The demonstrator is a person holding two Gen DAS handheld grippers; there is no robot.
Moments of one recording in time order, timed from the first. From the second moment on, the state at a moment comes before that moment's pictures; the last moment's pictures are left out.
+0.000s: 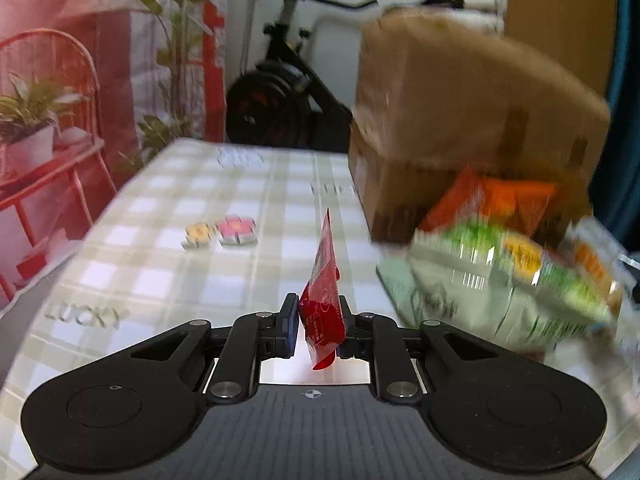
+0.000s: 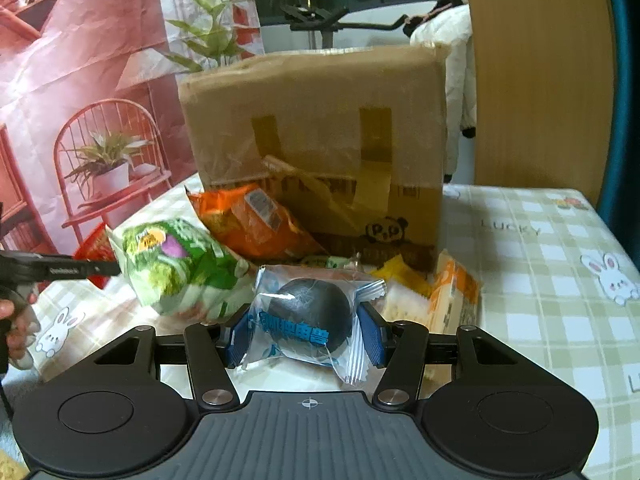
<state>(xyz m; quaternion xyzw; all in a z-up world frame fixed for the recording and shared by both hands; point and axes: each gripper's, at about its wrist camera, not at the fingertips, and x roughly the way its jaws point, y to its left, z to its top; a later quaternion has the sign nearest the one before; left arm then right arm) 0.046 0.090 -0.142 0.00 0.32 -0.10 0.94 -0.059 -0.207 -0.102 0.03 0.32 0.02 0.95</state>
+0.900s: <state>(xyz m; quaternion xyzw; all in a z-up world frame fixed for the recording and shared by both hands) 0.191 -0.065 0.016 0.02 0.20 -0.18 0.96 0.140 -0.270 0.014 -0.04 0.21 -0.02 0.98</state>
